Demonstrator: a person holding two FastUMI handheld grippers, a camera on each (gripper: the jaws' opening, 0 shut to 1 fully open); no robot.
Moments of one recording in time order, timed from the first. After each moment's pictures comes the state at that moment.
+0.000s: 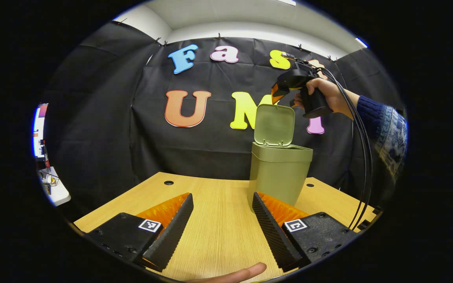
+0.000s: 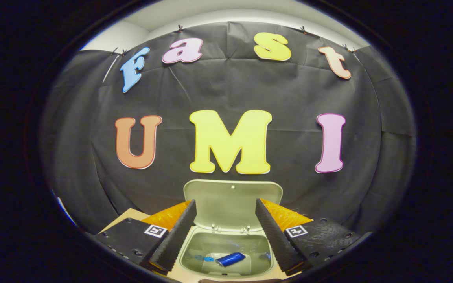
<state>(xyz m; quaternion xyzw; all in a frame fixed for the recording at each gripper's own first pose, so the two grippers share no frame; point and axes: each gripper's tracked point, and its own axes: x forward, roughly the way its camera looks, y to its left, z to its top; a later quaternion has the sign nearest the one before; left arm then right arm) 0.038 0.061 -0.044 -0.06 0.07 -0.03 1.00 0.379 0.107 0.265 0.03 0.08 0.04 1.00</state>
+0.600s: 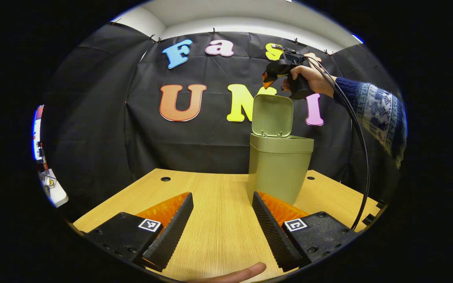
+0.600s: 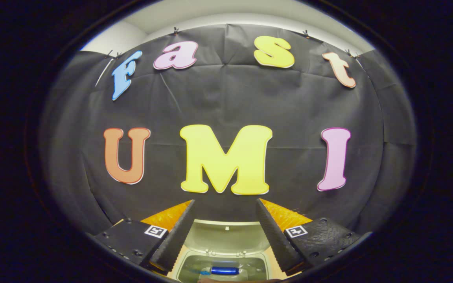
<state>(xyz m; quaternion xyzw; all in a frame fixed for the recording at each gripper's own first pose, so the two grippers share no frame) 0.050 0.062 -0.063 -0.06 0.08 -0.03 0.99 0.444 0.114 0.298 0.02 0.05 0.02 1.00</state>
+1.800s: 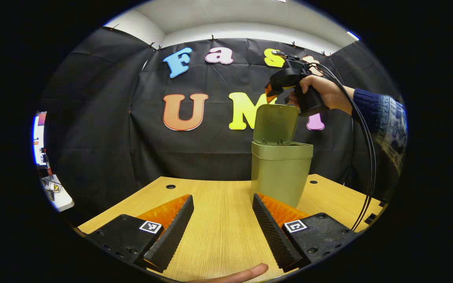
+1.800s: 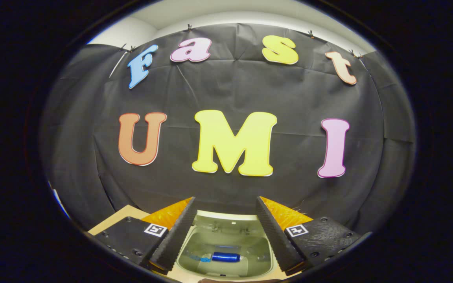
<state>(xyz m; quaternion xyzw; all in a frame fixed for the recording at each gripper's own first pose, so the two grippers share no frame) 0.044 0.067 -0.048 -0.04 0.06 -0.02 1.00 0.364 0.122 0.241 0.02 0.07 0.05 1.00</state>
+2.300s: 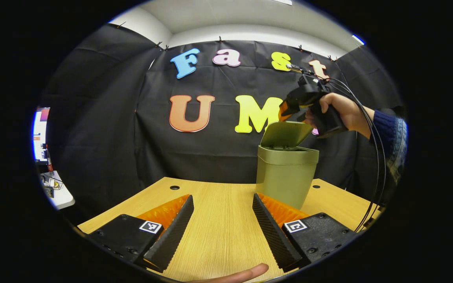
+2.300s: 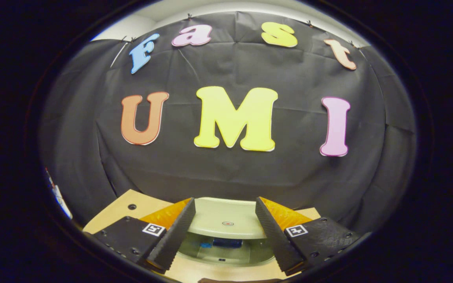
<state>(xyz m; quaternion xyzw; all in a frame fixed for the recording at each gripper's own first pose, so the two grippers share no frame) 0.046 0.079 -0.041 -0.05 0.05 -0.01 1.00 0.348 0.117 0.161 0.03 0.15 0.06 0.99</state>
